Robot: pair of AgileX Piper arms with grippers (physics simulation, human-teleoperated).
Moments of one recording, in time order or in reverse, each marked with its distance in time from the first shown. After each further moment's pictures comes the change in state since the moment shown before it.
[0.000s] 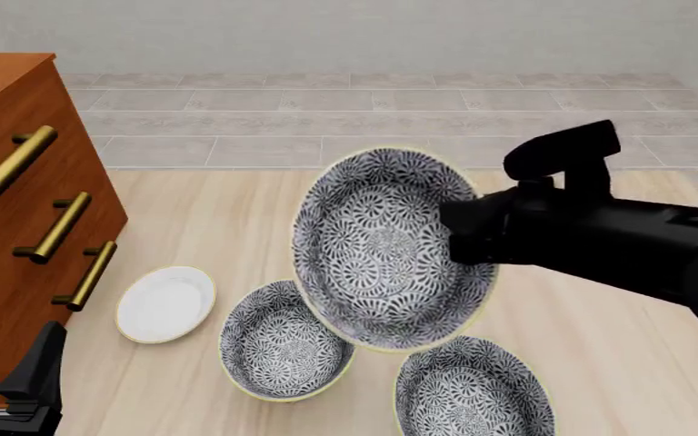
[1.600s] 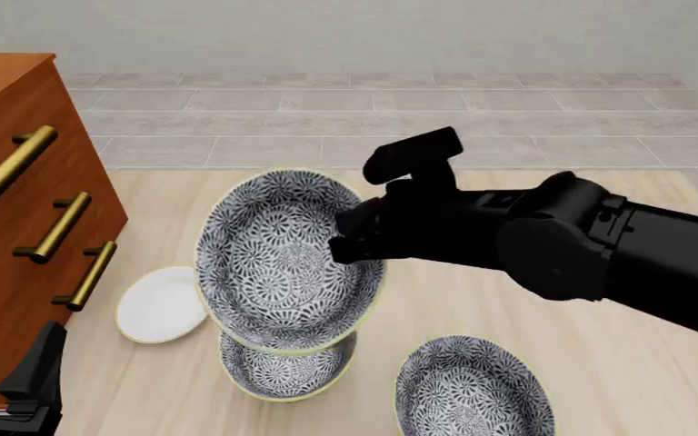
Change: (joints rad) left arm 0.000 0.000 0.000 0.000 0.000; right arm 0.154 0.344 -0.175 -0.099 0.031
